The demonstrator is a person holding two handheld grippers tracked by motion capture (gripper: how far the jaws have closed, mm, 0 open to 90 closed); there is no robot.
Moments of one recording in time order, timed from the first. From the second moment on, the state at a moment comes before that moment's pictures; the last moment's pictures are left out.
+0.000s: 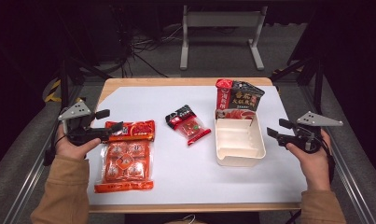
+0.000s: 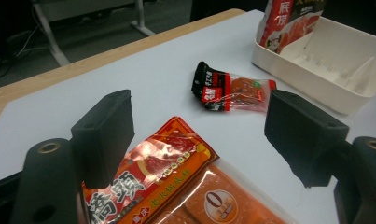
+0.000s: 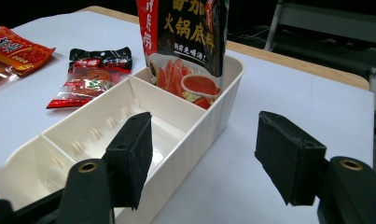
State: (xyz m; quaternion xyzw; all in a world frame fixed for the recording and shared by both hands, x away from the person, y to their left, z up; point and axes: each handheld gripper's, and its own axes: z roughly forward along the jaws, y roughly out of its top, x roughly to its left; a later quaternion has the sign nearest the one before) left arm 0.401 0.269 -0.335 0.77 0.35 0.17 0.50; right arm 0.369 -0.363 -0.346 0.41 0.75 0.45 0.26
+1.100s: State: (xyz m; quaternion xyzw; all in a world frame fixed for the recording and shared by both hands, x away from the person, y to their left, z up) left arm 0.459 0.310 -0.404 0.75 0.48 0.15 0.43; right arm 0.375 -0.359 -0.363 0.43 0.75 0.44 0.23
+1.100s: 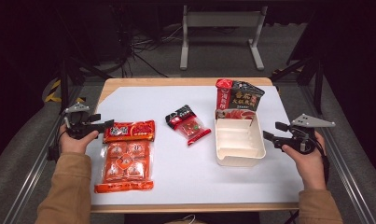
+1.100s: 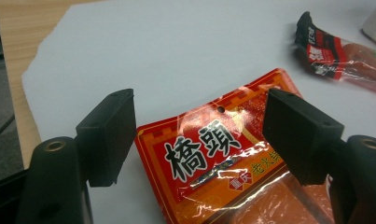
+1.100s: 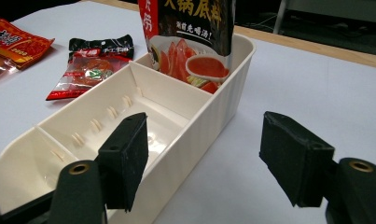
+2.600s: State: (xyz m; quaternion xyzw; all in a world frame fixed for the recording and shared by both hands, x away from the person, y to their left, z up) left arm 0.477 0.306 -0.448 0.78 0.48 0.06 0.39; right arm 0.379 -0.359 -0.374 0.43 0.75 0.44 0.22
